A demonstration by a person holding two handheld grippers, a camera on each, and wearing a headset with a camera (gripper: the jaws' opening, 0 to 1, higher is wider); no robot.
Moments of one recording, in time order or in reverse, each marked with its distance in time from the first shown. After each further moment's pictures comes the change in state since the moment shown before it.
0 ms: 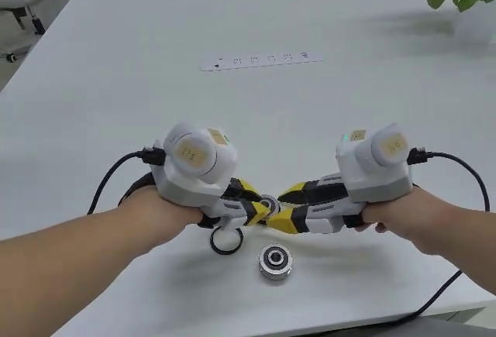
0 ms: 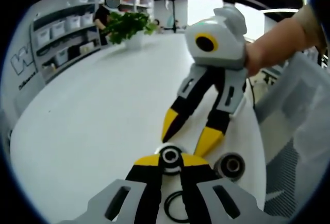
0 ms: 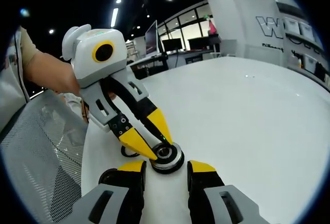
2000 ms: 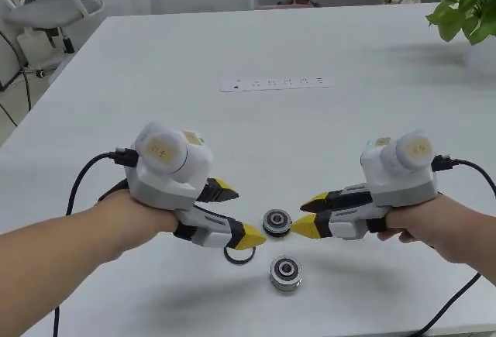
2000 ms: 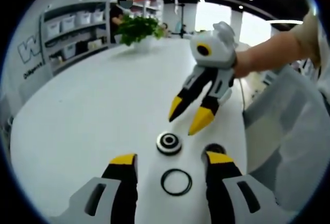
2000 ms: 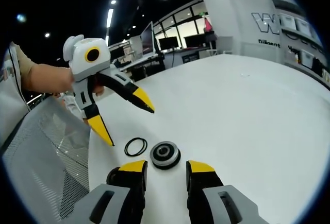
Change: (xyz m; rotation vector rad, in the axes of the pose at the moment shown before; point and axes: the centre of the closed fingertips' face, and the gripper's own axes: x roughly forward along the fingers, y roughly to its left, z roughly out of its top) left arm -0.049 -0.001 -0.006 -0.086 -0.029 0.007; right arm -0.017 -0.001 0.005 0.030 0.026 -0.010
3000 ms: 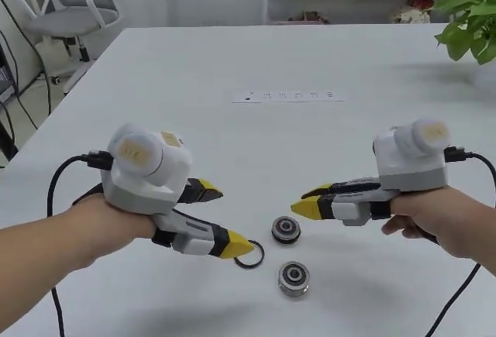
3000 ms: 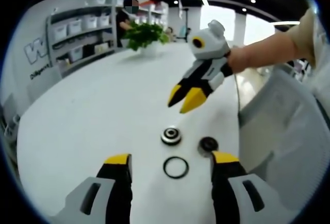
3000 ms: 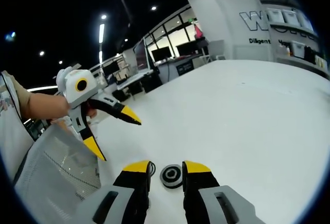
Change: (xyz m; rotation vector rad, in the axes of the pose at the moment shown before) left arm -0.045 -0.001 -0.002 -0.004 -0.030 0.053; right arm -0.019 0.007 0.043 0.108 -0.097 -0.014
